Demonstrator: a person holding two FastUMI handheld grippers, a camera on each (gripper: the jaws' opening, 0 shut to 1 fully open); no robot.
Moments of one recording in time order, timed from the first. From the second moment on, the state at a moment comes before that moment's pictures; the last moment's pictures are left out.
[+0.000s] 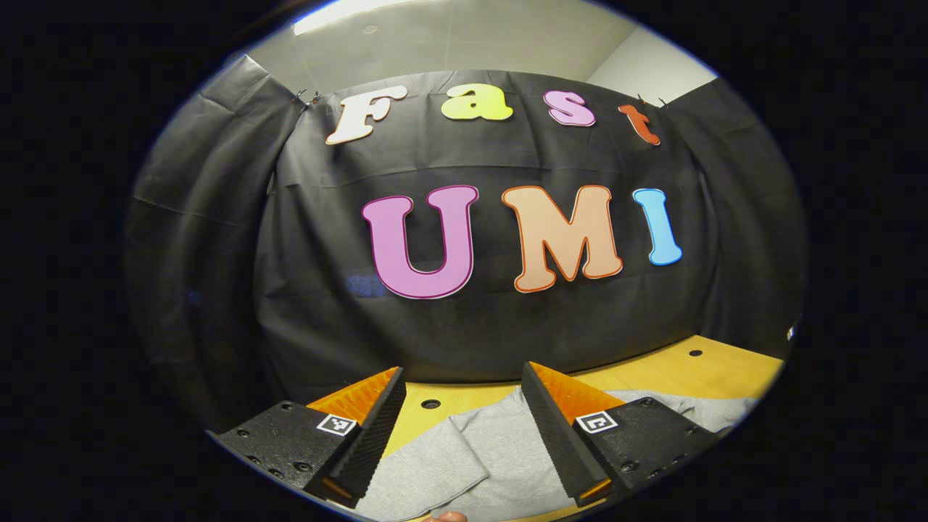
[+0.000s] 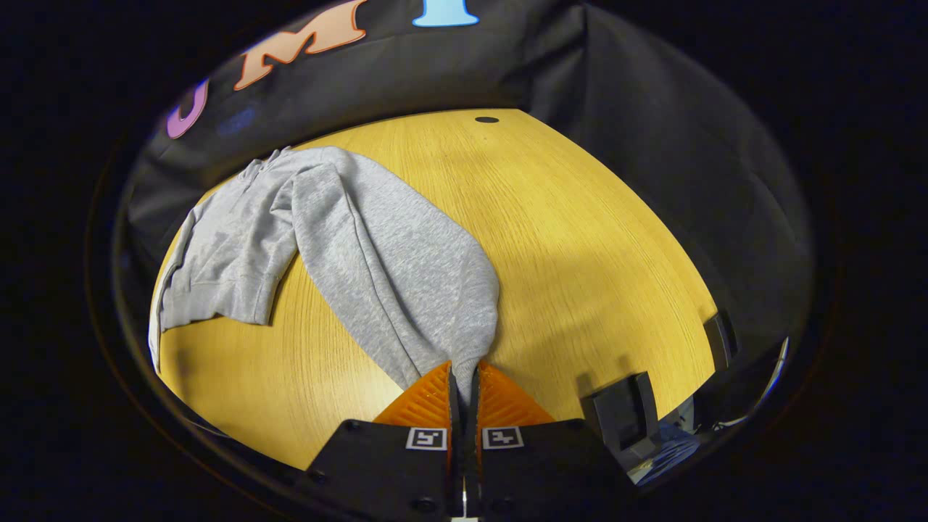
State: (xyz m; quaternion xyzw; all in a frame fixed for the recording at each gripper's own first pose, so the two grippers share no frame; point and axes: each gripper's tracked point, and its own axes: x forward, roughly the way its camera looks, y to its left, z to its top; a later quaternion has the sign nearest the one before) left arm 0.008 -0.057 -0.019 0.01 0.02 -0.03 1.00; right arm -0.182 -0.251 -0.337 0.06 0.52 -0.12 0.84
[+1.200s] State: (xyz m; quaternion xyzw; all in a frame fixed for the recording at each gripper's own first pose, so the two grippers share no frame) left arm -0.020 0.046 -0.029 0.01 0.03 0.07 1.00; right arm 0.026 -0.142 -0.215 0.17 0.37 -0.05 0.91
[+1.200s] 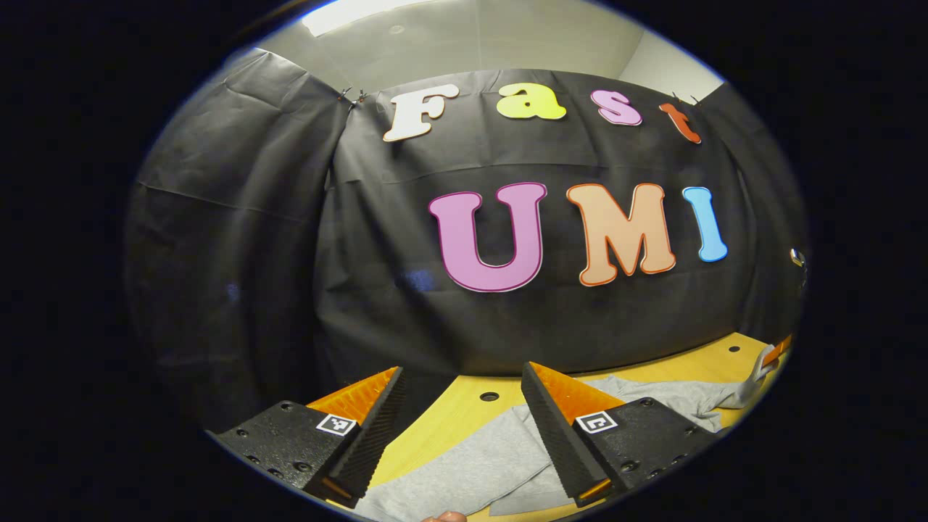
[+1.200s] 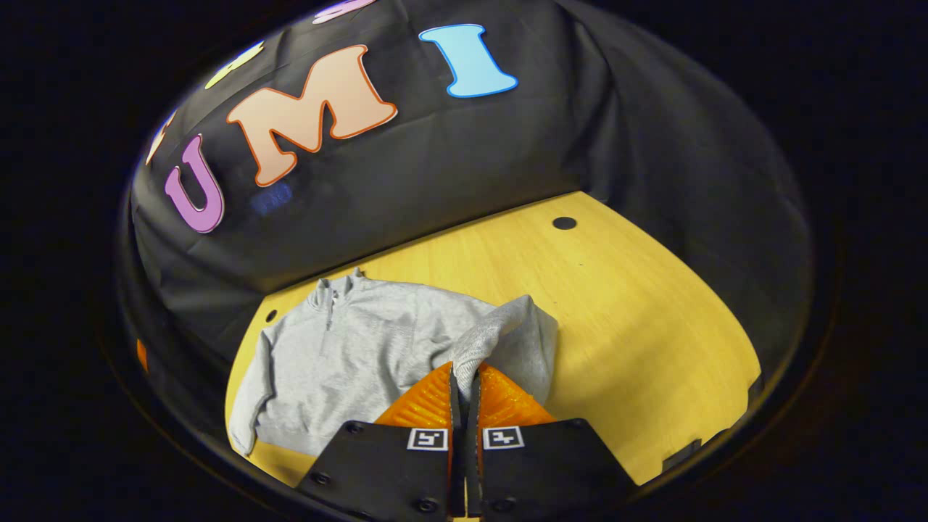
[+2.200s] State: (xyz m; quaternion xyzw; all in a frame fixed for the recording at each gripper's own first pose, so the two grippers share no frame) left arm -0.063 0.158 -0.046 0.02 0.05 0.16 0.99; right arm 0.140 0.128 -0.198 0.17 0.37 0.14 0.90
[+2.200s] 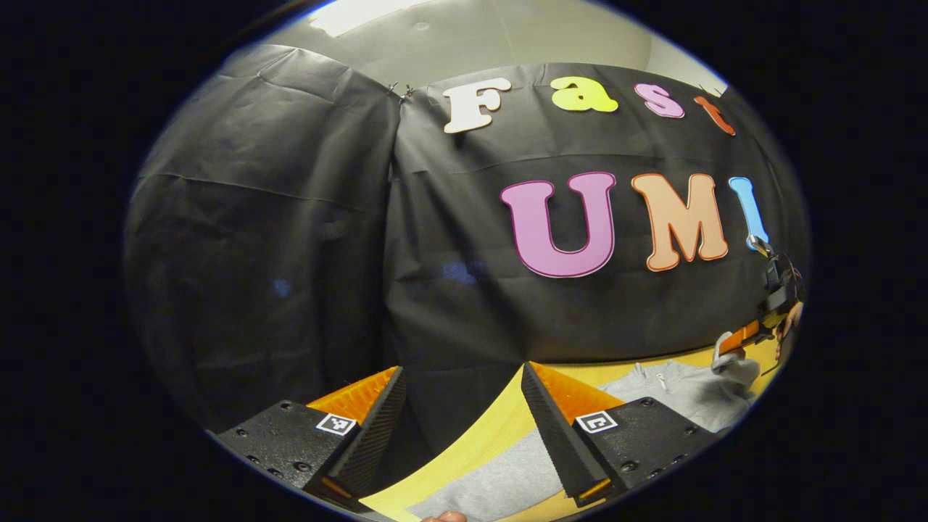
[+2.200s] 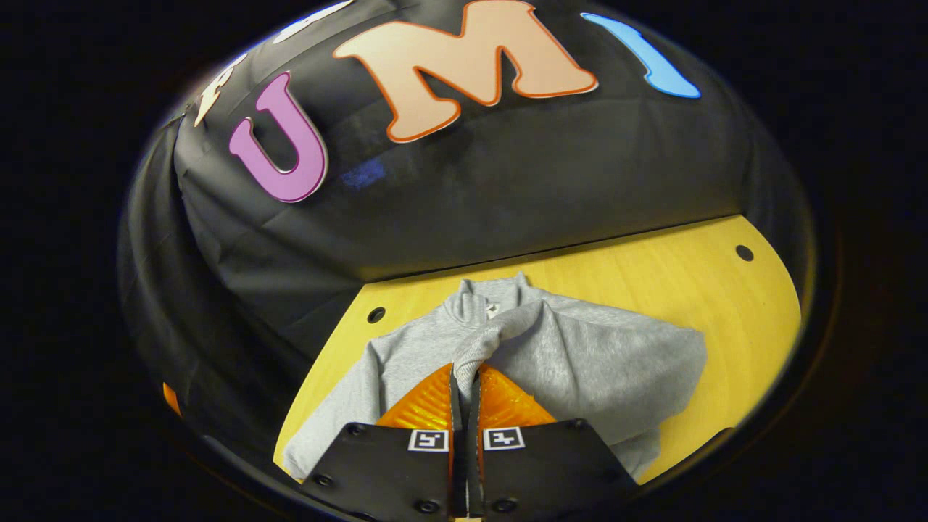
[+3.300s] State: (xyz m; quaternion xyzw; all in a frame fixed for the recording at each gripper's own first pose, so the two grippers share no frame) left arm -0.110 0.242 -0.091 0.04 0.10 0.22 0.97; right arm 0.125 0.310 -0.295 0.26 0.49 0.18 0.81
